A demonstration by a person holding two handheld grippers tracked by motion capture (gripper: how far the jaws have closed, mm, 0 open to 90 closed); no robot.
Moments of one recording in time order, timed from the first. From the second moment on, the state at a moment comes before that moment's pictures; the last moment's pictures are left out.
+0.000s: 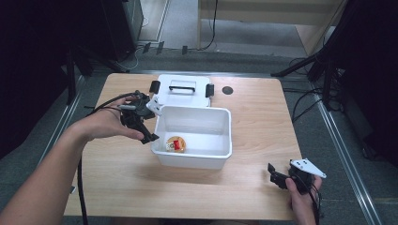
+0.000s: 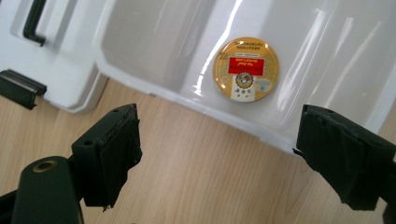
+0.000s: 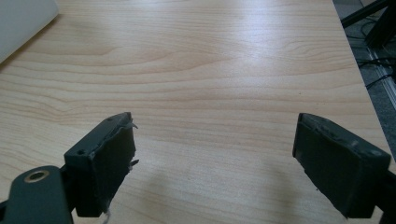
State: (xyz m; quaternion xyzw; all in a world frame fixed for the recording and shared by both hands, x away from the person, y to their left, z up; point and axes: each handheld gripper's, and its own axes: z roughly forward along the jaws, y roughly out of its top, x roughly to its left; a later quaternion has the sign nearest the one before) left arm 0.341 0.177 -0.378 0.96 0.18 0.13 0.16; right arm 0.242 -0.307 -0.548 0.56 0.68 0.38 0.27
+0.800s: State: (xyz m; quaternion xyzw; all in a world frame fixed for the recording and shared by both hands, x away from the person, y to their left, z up) left arm 0.306 0.253 -0.413 0.92 0.29 0.15 0.20; right arm 0.242 -0.306 -0.548 0.56 0.68 0.38 0.27
